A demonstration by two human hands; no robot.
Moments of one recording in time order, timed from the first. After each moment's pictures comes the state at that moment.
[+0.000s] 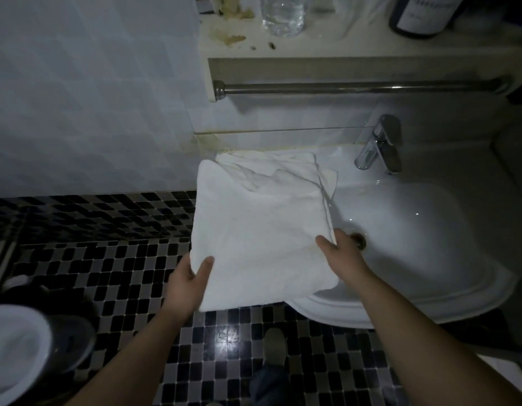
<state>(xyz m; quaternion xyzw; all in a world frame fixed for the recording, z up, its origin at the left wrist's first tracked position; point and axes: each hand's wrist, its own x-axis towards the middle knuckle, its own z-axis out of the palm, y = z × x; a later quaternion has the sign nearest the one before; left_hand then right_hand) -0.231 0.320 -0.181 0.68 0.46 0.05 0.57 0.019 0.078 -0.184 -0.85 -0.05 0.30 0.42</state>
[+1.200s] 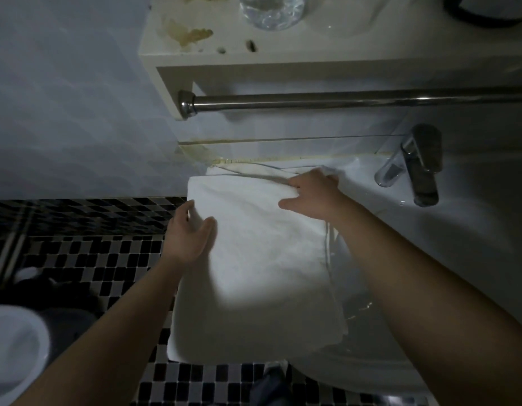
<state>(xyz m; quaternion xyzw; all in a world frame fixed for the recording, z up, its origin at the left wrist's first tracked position) -0.076 0.404 -0.176 0.75 0.52 0.03 0.42 0.167 0.233 -0.144 -0.88 -0.38 0.25 0.12</state>
